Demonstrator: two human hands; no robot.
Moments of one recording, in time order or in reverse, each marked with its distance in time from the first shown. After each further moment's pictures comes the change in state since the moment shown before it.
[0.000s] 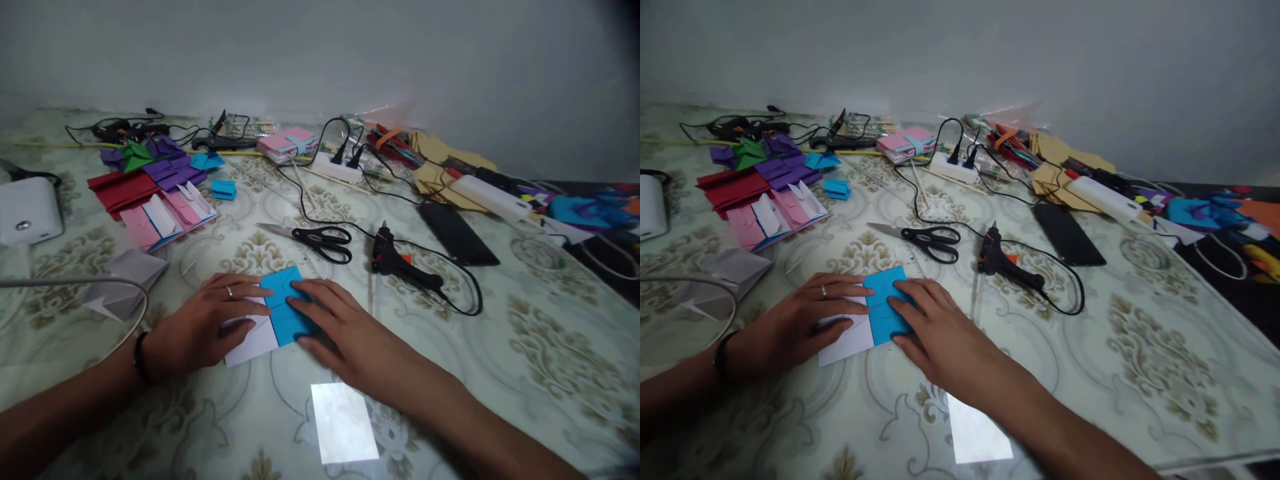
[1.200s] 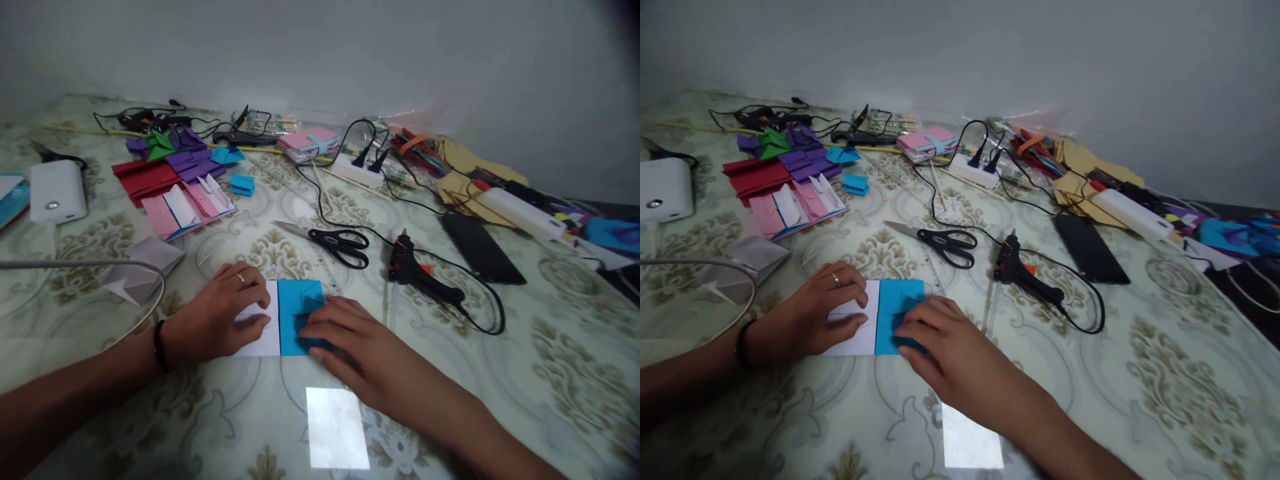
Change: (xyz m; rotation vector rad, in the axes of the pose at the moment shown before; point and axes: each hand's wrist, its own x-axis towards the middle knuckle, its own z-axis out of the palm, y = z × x) left_hand 0.002 0.006 0.003 0.003 0.046 -0.112; right_hand 0.001 -0.008 -0.007 0.178 -0.011 -0.081
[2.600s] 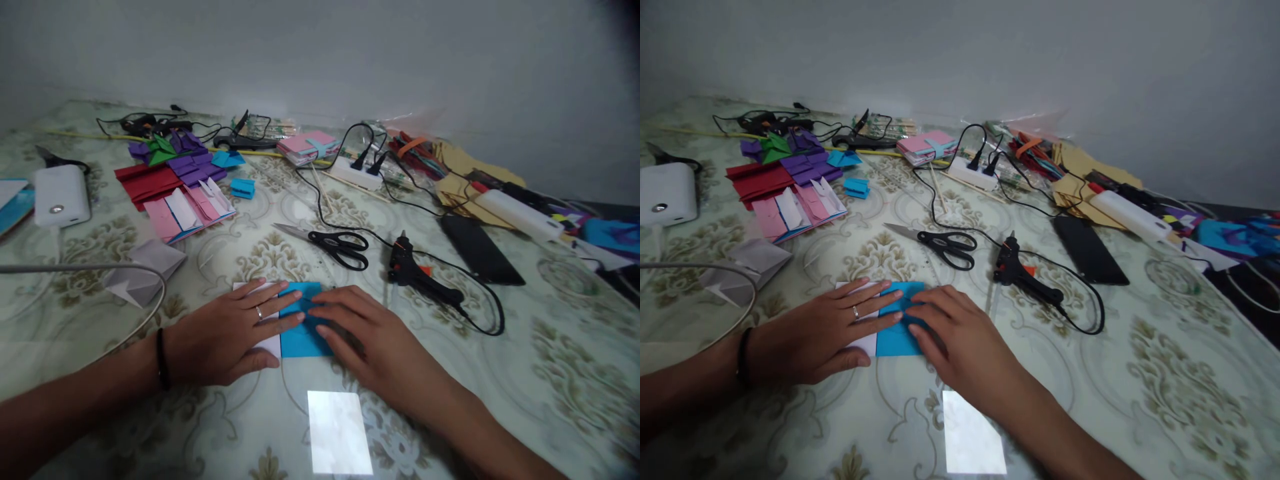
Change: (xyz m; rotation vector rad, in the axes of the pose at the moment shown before) left_hand -0.010 0.006 0.004 0.217 -0.305 0.243; right_hand 0.002 0.008 0.001 -0.146 0.157 0.036
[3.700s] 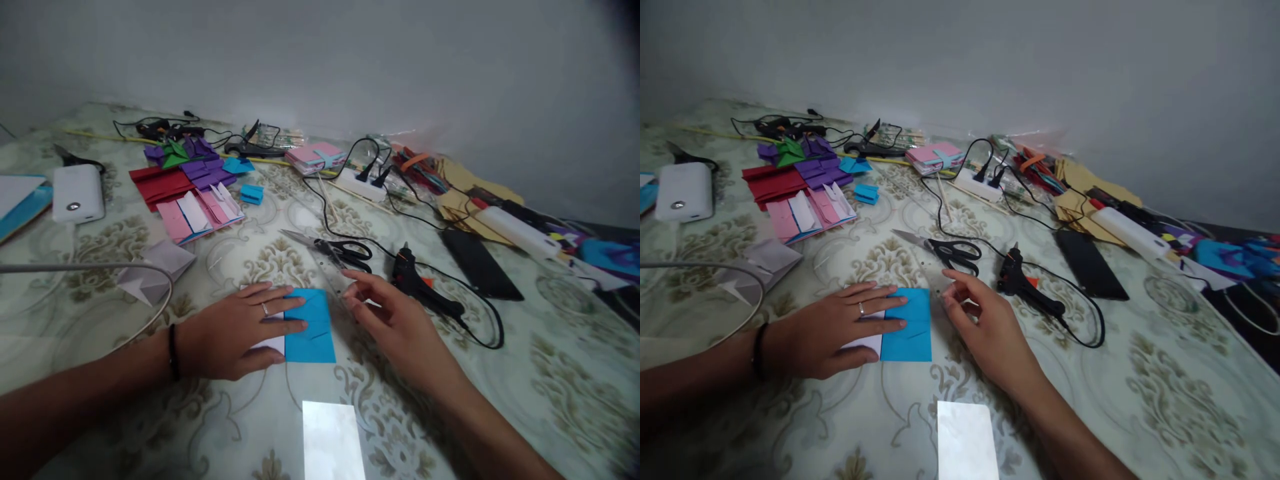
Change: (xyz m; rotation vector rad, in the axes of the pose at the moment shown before) left_hand 0.001 -0.006 0.000 -0.155 0.077 0.002; right_hand 0.006 0.016 -0.005 0.429 0.203 0.582
